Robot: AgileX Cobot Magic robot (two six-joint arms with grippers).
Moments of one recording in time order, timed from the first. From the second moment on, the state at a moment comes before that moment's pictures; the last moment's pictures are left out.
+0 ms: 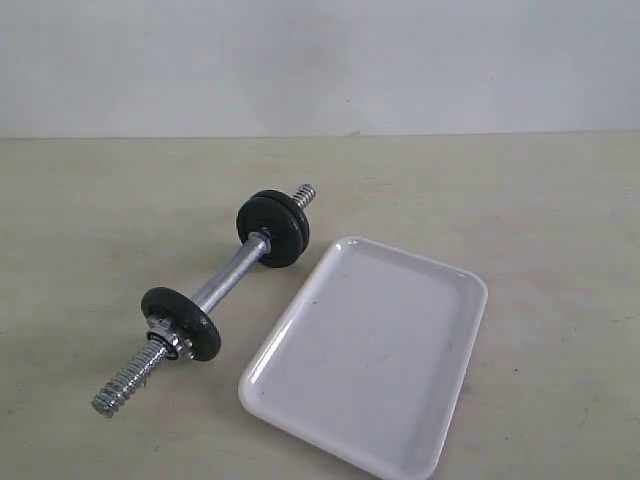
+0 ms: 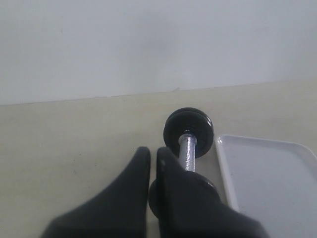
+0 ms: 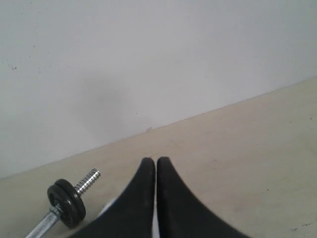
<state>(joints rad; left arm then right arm) -0.37 0.28 0.00 -0.37 -0.08 0.32 0.27 0.16 -0.01 0.86 -0.12 -0.43</state>
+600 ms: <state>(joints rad) -0.37 0.28 0.00 -0.37 -0.08 0.32 0.22 0.16 -0.01 0.86 -0.13 -0.55</state>
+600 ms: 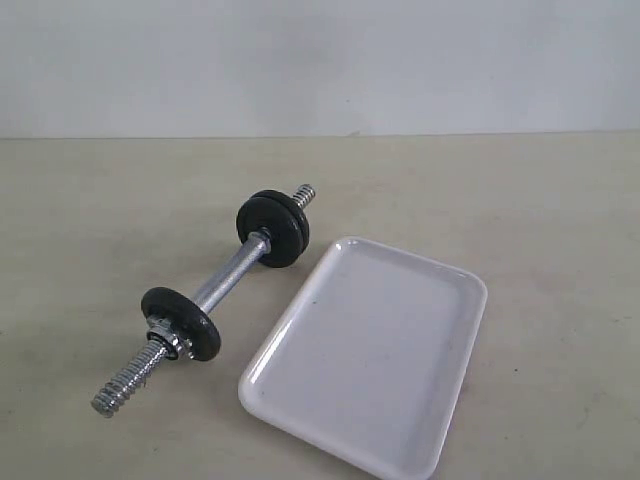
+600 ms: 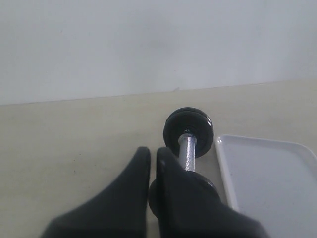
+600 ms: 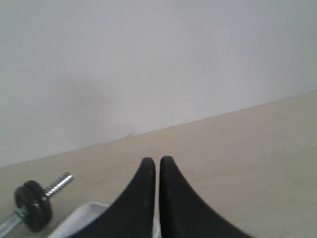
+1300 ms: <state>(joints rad) -0.37 0.28 0.00 -0.37 -0.08 0.32 -0.04 0.00 0.00 0.81 0.15 -0.90</state>
